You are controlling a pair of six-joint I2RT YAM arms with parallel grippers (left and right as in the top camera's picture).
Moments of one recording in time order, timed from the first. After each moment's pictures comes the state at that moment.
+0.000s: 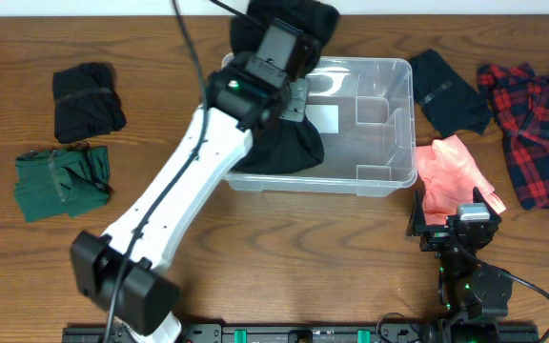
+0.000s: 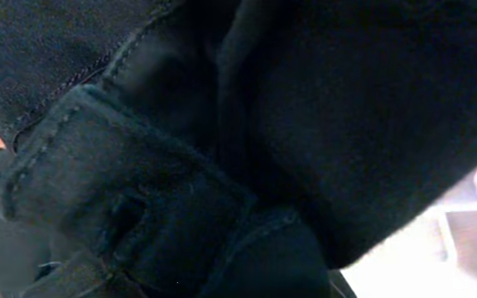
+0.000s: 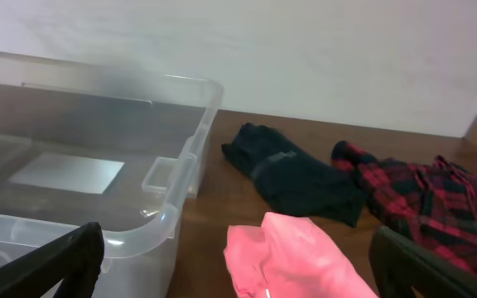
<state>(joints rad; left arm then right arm) -0.57 1.79 1.79 -0.95 -0.17 -0.30 -0.01 0.01 0.01 -0.07 -0.03 -0.07</state>
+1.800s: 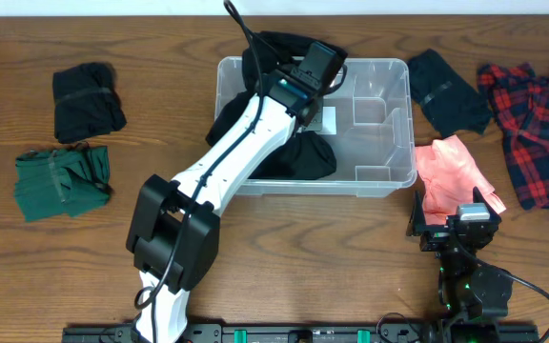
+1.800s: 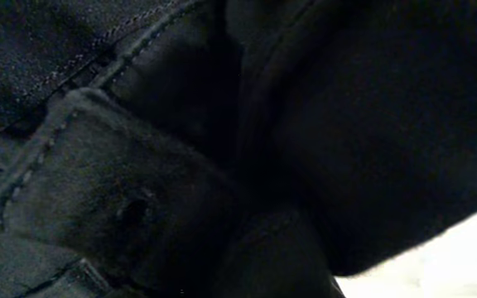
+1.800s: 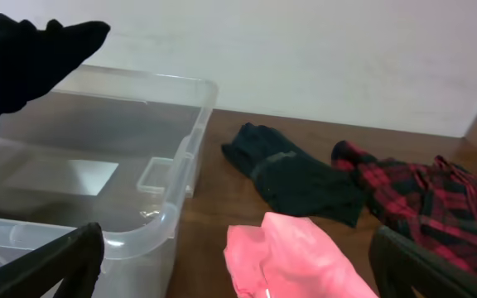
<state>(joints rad) -0.62 2.04 1.80 -0.93 -0.22 -0.54 -0.01 0.01 0.01 -0.07 -0.03 -0.07</state>
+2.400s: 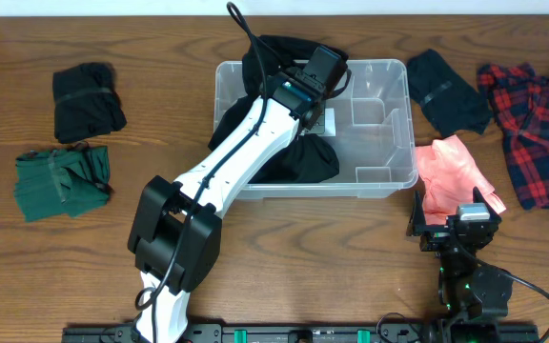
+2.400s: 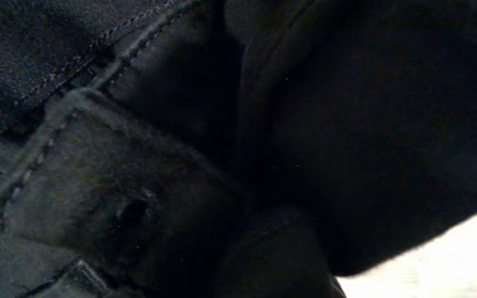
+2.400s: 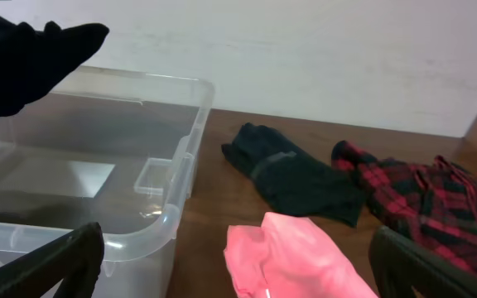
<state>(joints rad) -0.63 2.04 1.79 -0.94 -0.24 -0.57 -0.01 0.01 0.01 -0.07 -0.03 -0.07</state>
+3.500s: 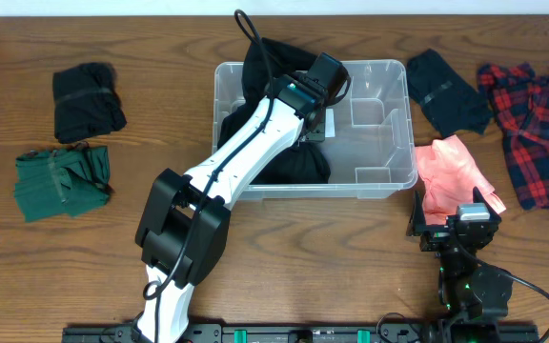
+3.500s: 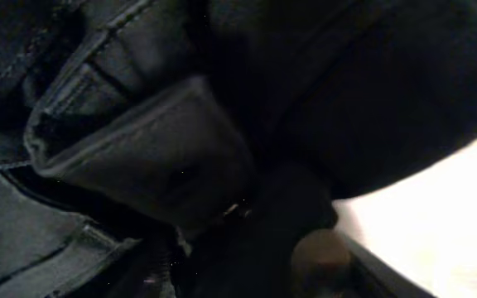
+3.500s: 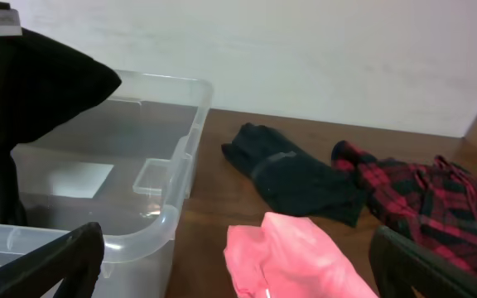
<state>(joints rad) -0.63 2.09 1.79 -0.97 -0.19 -0.57 -0.01 0.01 0.01 -0.07 -0.03 -0.07</state>
